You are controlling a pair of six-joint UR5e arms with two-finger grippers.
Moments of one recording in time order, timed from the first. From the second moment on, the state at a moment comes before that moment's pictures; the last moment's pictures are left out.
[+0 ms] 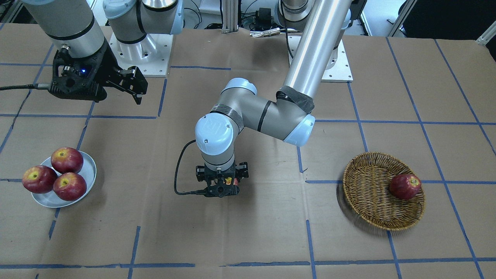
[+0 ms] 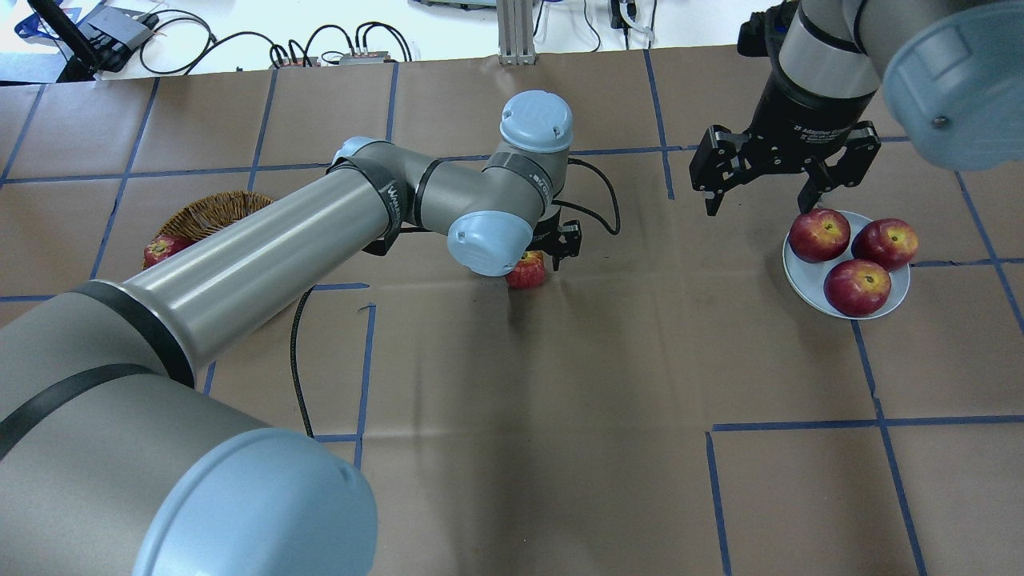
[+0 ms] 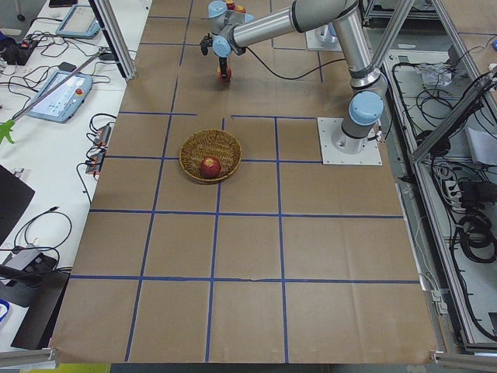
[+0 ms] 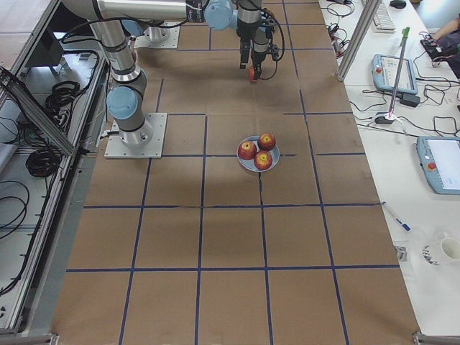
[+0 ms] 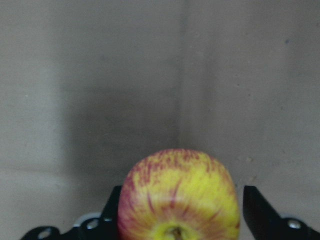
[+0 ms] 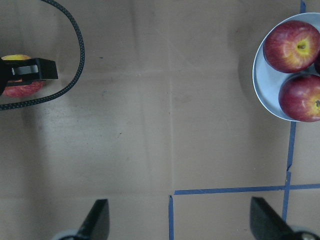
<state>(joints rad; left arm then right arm) -1.99 -2.21 -1.50 -1.06 1.60 -0.48 1.57 -1.56 1.61 -1.55 -1.58 0.04</state>
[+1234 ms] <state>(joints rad) -1.70 -1.62 -1.60 -1.41 1.59 0.02 1.57 -1.56 1.60 -1.55 -1.58 0.04</state>
